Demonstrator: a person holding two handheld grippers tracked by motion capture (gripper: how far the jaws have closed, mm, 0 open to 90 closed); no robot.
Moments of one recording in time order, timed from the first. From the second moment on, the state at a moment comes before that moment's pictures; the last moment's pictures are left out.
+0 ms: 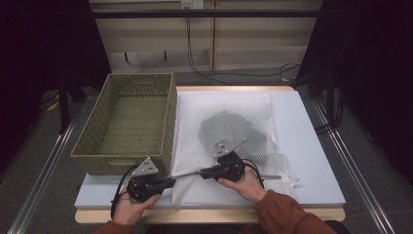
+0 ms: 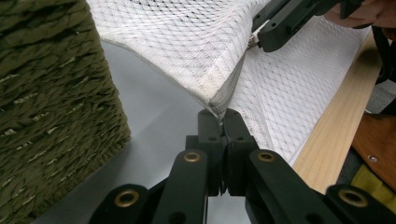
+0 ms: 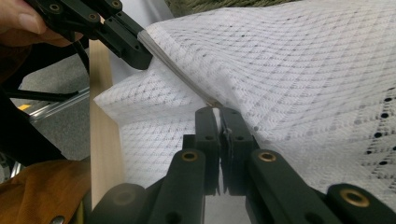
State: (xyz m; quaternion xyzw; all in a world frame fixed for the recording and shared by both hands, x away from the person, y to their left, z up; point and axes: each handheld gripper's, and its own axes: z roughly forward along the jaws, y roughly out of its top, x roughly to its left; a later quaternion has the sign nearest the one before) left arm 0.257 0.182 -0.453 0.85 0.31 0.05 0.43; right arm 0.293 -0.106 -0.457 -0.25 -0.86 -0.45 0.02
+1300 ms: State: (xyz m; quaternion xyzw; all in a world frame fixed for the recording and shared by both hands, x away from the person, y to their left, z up) left arm 0.255 0.183 -0.450 0.84 0.31 0.04 0.43; right arm 0.284 -0.127 -0.452 -0.27 -0.85 -0.45 0.01
